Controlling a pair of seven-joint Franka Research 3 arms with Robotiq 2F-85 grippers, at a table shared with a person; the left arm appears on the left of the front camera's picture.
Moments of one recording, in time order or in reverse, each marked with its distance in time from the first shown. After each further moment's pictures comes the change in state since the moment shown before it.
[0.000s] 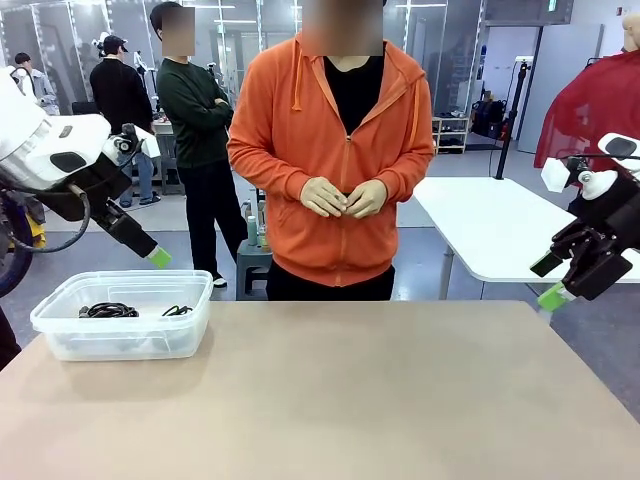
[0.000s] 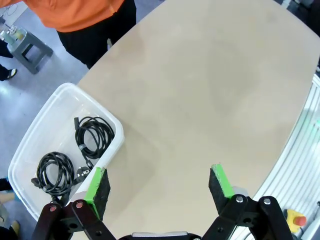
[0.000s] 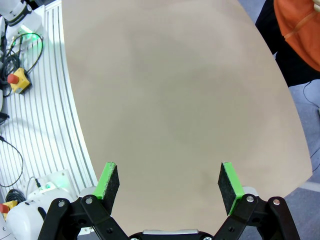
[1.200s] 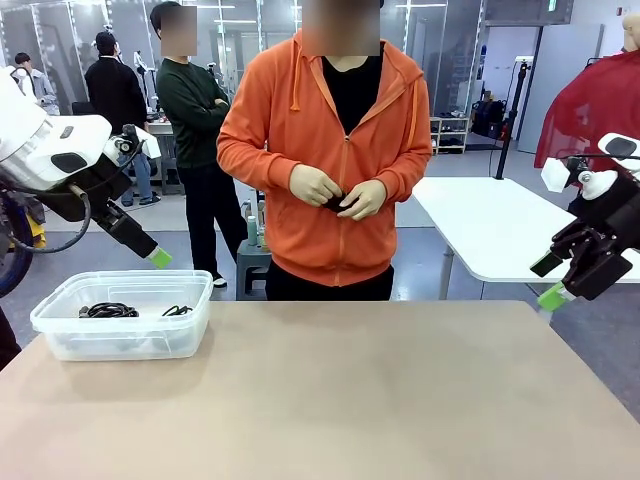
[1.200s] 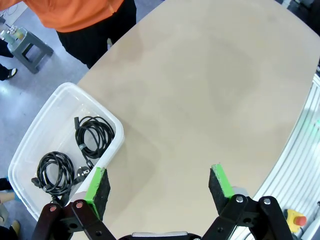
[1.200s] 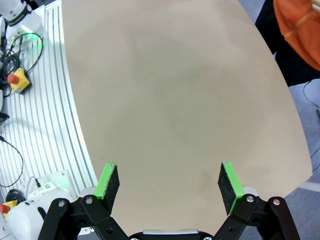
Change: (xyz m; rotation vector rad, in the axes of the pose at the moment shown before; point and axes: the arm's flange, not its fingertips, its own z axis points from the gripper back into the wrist) left arm 0.000 0.000 0.000 0.001 0.002 0.000; right arm 0.000 0.000 0.000 0.000 0.000 0.000
